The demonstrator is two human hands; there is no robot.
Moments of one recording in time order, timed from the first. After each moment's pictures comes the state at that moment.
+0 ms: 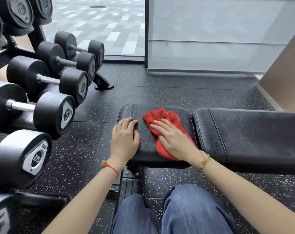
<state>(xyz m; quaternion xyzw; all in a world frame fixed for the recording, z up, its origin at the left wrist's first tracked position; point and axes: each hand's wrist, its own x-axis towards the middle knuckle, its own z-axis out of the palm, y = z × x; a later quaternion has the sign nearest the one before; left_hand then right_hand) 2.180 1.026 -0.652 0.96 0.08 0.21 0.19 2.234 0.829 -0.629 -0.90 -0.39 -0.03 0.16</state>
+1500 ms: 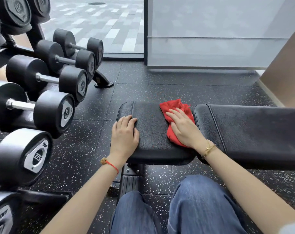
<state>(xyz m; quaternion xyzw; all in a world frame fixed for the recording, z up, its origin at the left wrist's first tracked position) 2.178 1.022 -0.643 0.97 0.08 0.18 0.17 2.264 0.804 -0.623 -0.94 -0.30 -0.05 0.18</state>
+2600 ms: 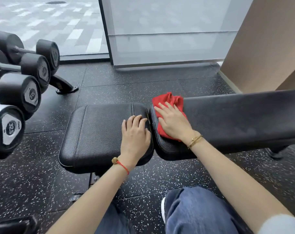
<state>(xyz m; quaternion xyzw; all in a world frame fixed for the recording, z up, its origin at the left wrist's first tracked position) 2.224 0.855 -0.656 0.98 -0.02 0.16 0.14 2.288 0.696 -0.622 -0.98 -0.21 -0.04 0.06</state>
